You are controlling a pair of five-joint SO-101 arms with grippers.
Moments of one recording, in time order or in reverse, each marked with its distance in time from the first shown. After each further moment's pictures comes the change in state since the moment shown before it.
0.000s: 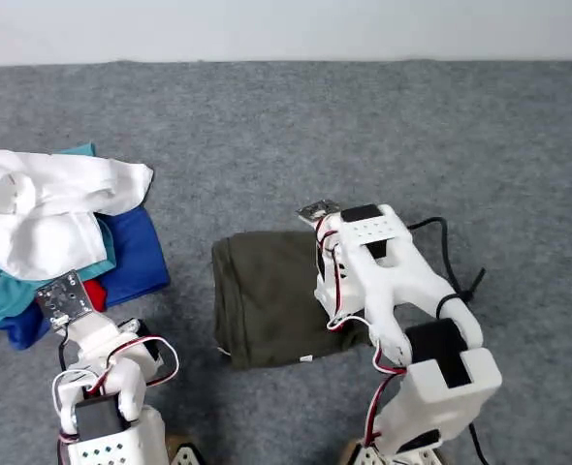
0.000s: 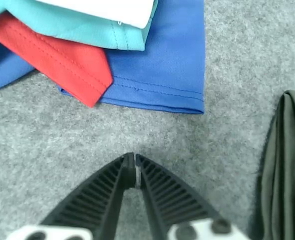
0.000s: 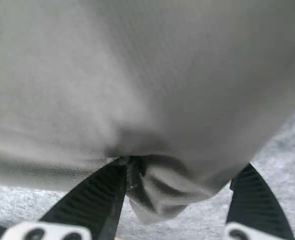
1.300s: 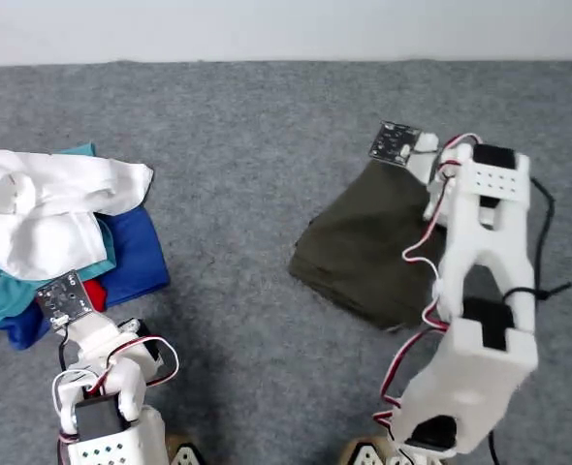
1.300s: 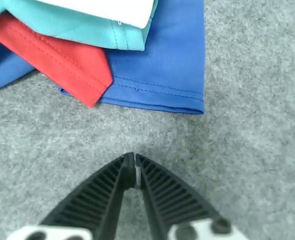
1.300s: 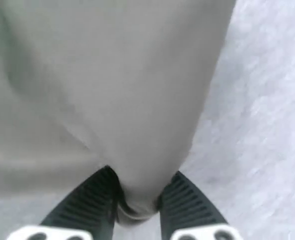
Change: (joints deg) left arm 0.0 0.0 0.0 0.0 0.0; right arm 25.9 9.1 -33.9 -11.7 64.0
